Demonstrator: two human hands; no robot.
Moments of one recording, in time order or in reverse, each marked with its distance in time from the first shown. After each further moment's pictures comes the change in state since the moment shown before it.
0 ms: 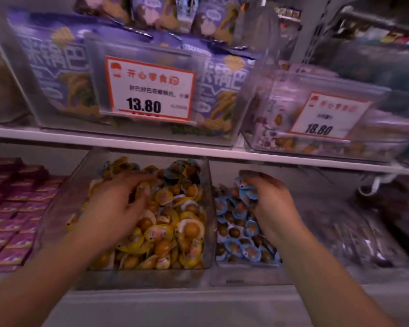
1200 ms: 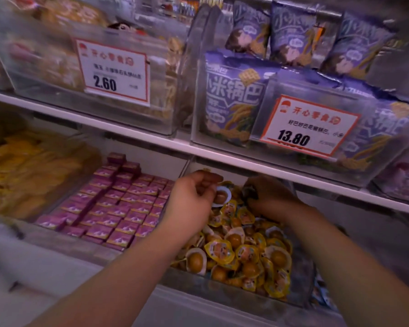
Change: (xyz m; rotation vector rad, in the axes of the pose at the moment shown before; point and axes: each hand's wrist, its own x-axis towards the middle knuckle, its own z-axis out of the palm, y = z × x) left_hand 0.004 -0.012 -0.027 -0.736 0.336 -0.293; right_hand 0.063 0.006 0.140 -1.399 -0.539 -0.500
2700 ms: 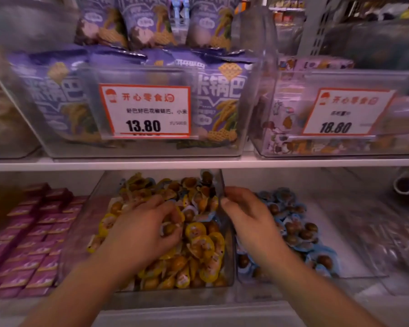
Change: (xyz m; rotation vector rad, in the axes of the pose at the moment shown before) left_hand -0.016 -0.010 0.037 1.090 -0.486 0.430; right_hand -0.130 0.032 0.022 1.069 0.460 0.241
